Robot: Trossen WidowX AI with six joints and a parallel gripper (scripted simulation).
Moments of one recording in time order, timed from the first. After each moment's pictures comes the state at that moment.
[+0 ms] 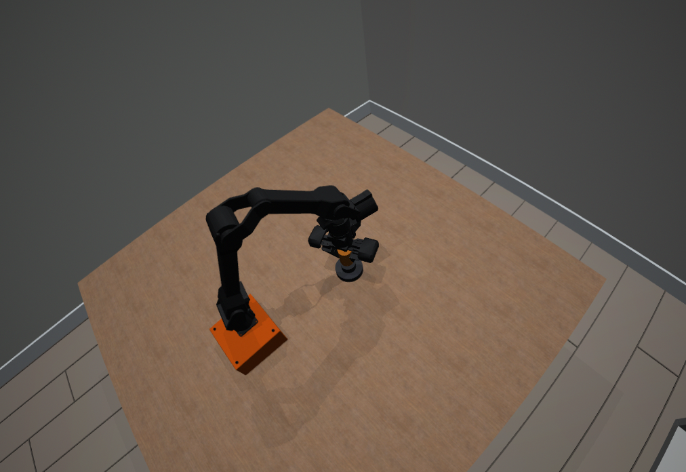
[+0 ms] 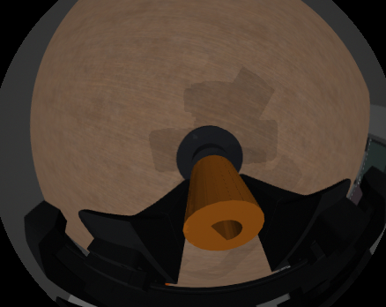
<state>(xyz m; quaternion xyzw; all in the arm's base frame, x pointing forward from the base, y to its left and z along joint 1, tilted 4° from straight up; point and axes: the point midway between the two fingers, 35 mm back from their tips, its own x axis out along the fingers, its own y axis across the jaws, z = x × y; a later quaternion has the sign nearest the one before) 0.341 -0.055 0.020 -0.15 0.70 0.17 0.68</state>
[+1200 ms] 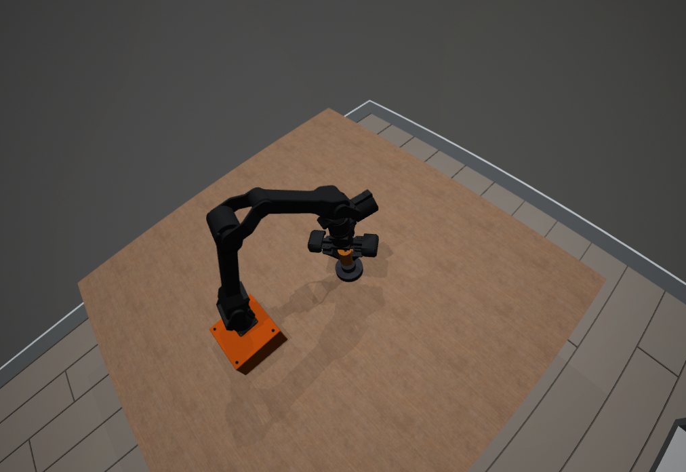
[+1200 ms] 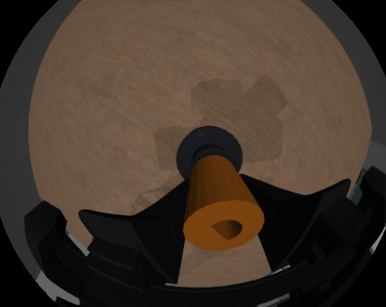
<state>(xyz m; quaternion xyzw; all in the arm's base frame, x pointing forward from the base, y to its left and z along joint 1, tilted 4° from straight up) 0.342 -0.055 0.020 -0.22 0.68 0.25 0.66</state>
